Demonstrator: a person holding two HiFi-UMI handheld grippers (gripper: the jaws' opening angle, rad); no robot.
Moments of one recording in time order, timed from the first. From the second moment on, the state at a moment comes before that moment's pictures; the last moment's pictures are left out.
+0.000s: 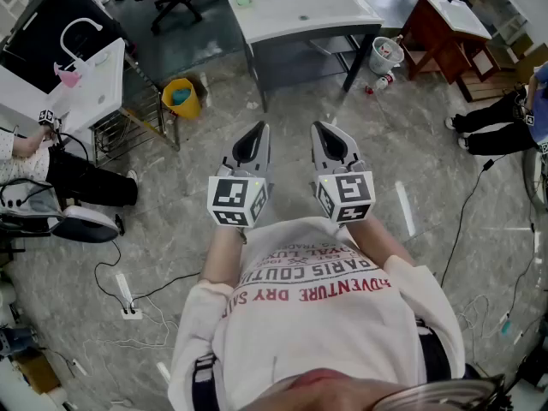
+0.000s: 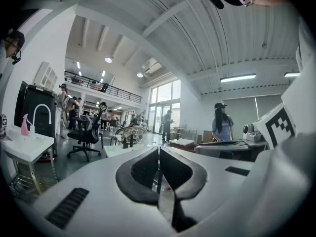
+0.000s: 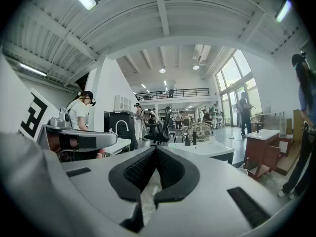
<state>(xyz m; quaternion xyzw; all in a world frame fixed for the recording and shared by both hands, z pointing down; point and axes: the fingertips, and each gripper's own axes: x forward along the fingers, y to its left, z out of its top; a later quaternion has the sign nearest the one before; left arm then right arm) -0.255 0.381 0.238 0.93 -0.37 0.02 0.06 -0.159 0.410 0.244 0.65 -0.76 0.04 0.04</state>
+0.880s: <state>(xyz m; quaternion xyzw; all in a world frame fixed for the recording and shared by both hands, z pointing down) -0.260 0.364 0.265 0.92 -0.37 0.03 0.10 -0.157 0.393 0.263 0.64 -0.76 0.07 0.04</state>
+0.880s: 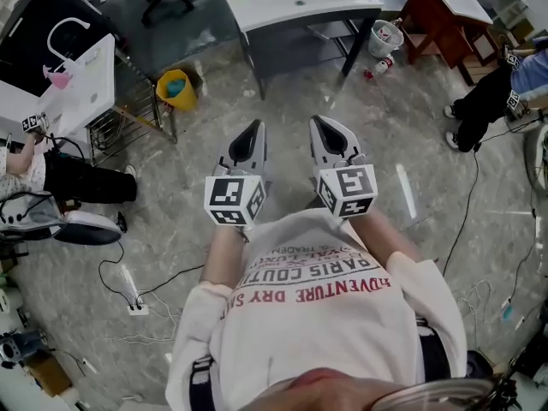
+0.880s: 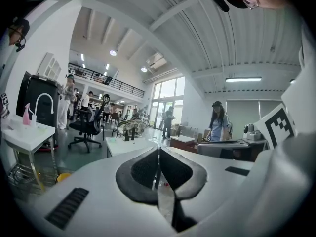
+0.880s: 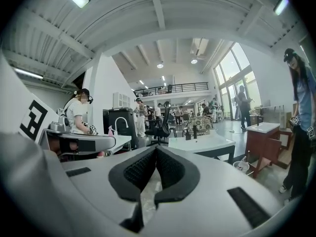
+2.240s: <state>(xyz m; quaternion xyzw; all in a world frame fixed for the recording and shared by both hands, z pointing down) -0.064 0.044 0.260 0.87 -0.47 0.05 0.10 0.048 0.050 0.260 0.56 -0.82 0.09 0.04</state>
